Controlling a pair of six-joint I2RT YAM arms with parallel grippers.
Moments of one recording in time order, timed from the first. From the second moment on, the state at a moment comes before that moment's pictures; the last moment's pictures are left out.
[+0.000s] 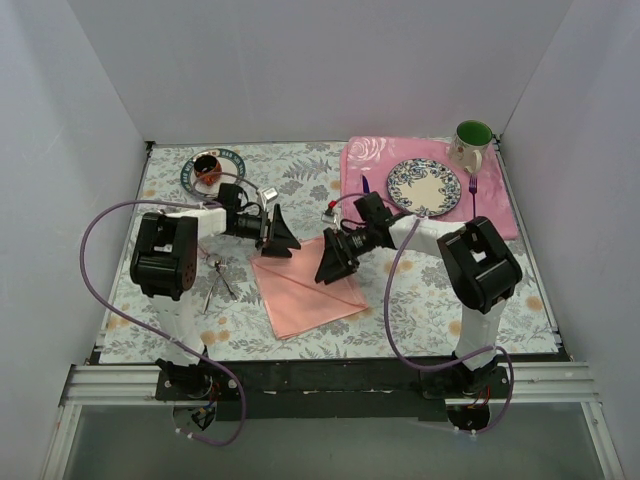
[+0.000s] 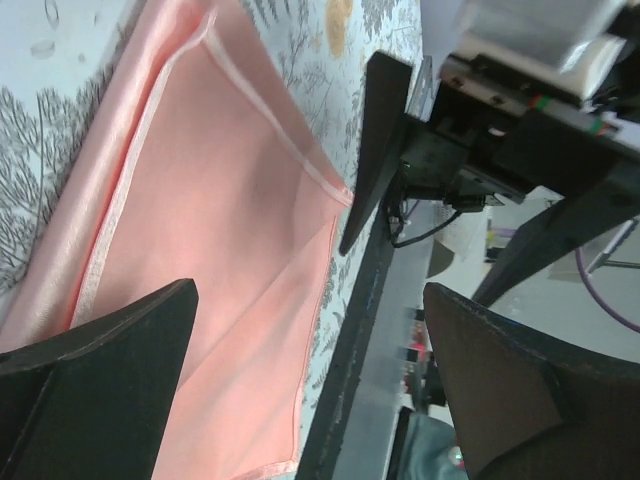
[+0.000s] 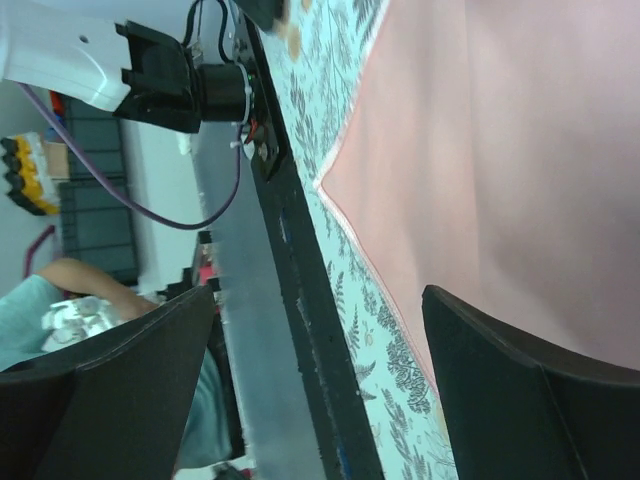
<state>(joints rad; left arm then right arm) -0.15 1.96 1.09 -0.28 1.21 -0.21 0.59 1.90 1.06 -0.18 -1.15 0.37</state>
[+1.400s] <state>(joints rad) -0.02 1.94 1.33 -0.74 0.76 0.19 0.67 1.91 1.08 -0.32 -1.07 0.22</state>
